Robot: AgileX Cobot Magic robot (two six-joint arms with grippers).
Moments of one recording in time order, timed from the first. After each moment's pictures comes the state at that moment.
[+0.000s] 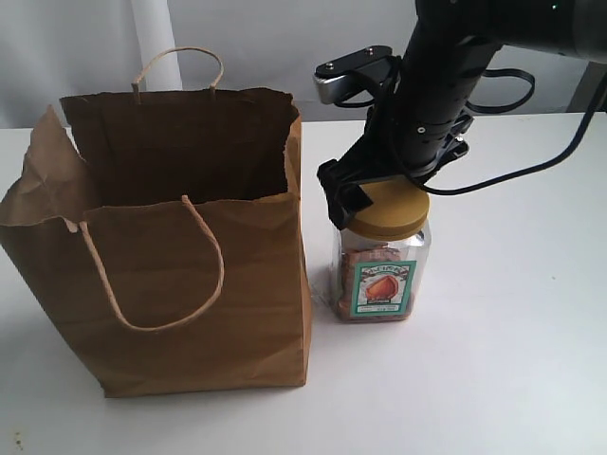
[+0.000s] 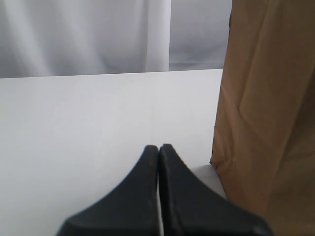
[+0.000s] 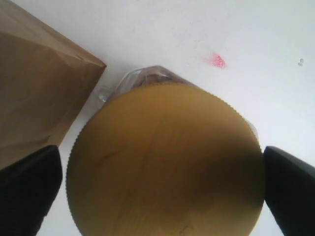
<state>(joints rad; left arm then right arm) 0.02 0.00 0.00 0.23 0.32 -0.23 0.22 1.88 -1.57 0.05 1.09 -0.14</state>
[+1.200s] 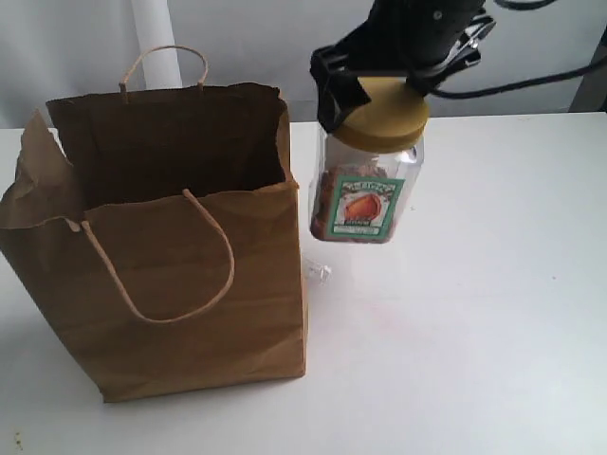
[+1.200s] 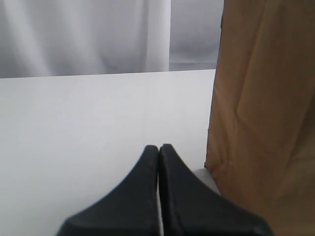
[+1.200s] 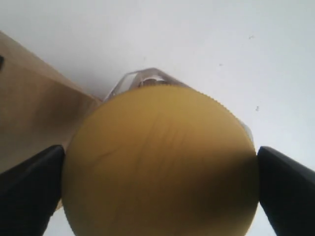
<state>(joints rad) 0.02 0.00 0.00 0.23 0.32 -0.23 0.22 1.81 -1.83 0.04 1.22 -0.06</state>
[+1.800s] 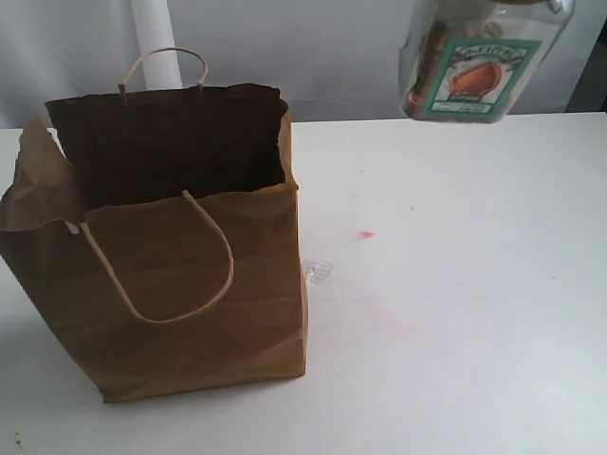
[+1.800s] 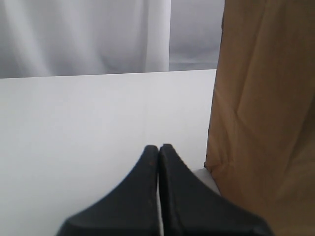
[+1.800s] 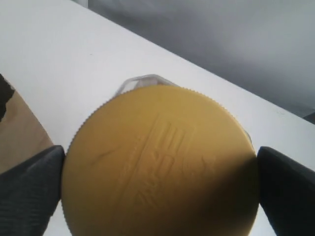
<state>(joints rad) 0.02 0.00 0.00 0.23 0.32 -0.23 0.22 1.48 -1.84 -0.19 1.24 -0.02</state>
